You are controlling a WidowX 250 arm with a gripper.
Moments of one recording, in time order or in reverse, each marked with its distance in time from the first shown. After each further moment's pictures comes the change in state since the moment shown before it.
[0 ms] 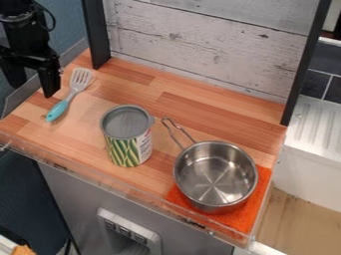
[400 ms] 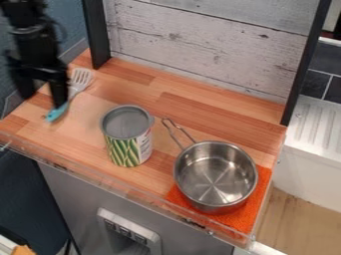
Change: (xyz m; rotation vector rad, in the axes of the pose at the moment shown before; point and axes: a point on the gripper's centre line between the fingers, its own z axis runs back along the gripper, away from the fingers) arm 0.004 -0.051 -0.001 -0.028 0.009 -0.135
